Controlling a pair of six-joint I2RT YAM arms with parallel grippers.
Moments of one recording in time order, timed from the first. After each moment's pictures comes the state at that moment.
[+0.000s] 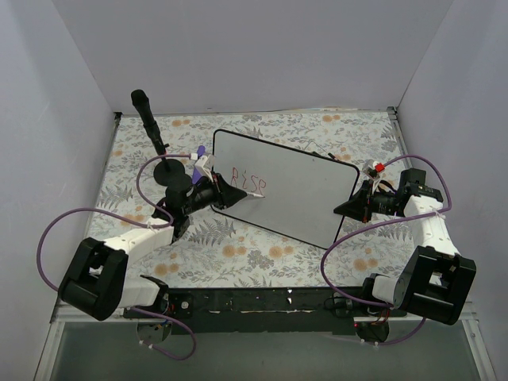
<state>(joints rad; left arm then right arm) -0.43 1.28 0.52 0.60 0.54 -0.59 -0.26 1.23 0.82 -0.93 -1.30 -0.92</state>
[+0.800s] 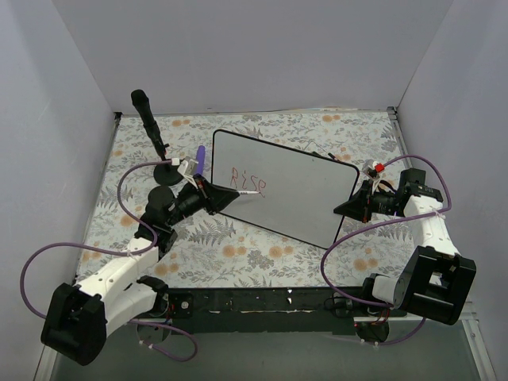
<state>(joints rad) -0.41 0.97 0.45 0.58 0.56 -0.65 -0.25 1.23 0.82 -0.93 -1.30 -0.92</state>
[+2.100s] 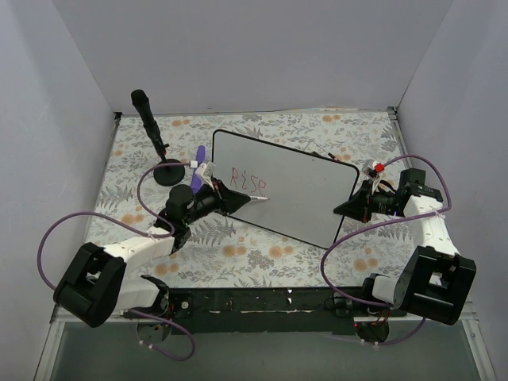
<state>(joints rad) -0.50 1.23 0.42 0.74 0.48 -0.67 -0.25 1.23 0.82 -0.93 -1.30 -0.92</state>
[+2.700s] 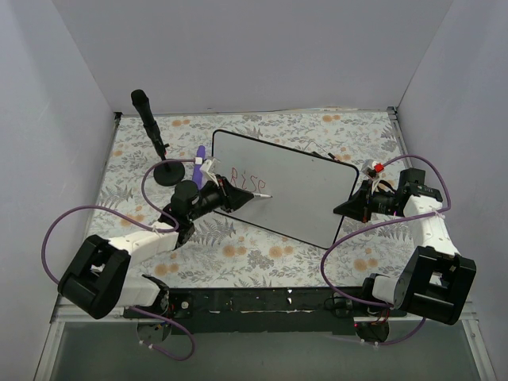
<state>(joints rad) -0.52 1.29 0.47 0.75 0.44 -0.65 -0.25 1.23 0.82 -0.92 -1.30 -0.92</state>
